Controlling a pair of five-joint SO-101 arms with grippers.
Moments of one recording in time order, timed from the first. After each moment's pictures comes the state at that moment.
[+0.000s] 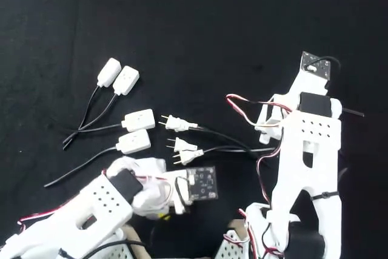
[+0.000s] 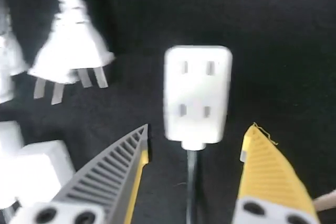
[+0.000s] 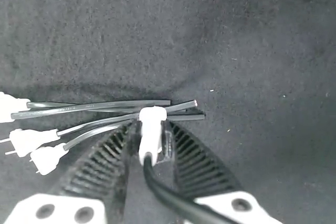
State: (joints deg) left arm 40.4 -53.1 72.2 60.1 -41.9; right arm 11.3 -27.5 34.2 82.2 -13.9
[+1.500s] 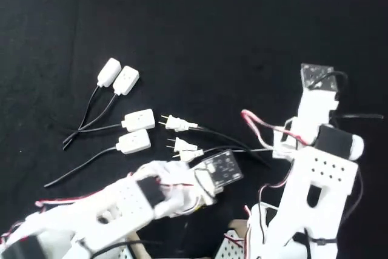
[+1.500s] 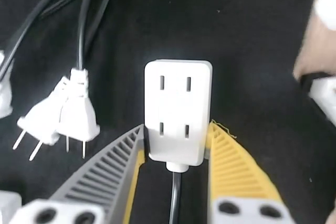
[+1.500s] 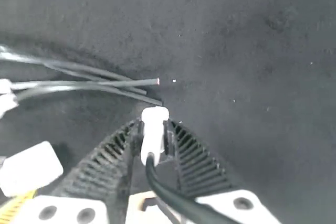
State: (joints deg) left arm 52.0 -39.8 69.1 39.8 -13.1; right arm 21.0 -46.1 43.8 84.6 14.5
